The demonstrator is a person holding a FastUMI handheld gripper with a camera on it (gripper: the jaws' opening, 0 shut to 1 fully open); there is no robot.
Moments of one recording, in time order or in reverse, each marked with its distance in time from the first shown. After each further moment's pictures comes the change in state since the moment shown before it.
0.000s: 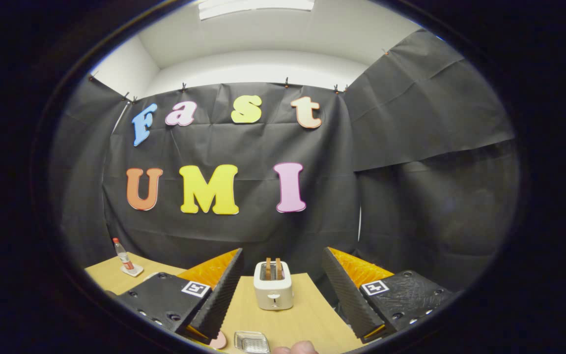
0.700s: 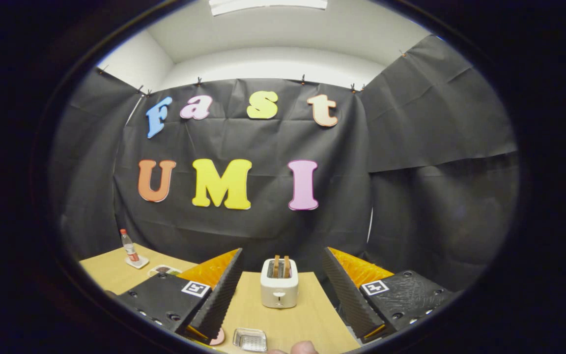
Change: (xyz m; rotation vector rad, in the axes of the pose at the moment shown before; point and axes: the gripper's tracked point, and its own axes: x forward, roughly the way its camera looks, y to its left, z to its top) arm 0.001 0.016 -0.004 -0.061 0.024 0.079
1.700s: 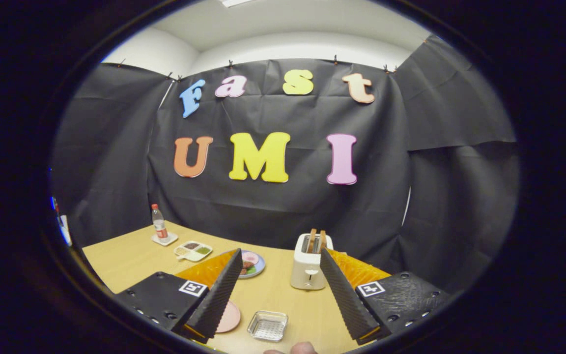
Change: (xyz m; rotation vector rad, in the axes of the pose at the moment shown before) arm -0.004 0.051 -0.085 -0.036 0.160 0.232
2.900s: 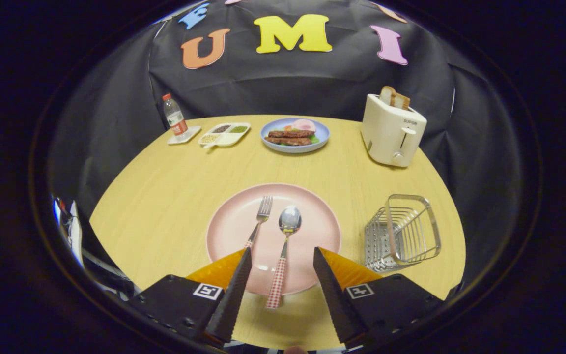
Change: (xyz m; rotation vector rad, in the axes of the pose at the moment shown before) arm 0.036 0.172 -0.251 0.042 0.691 0.045
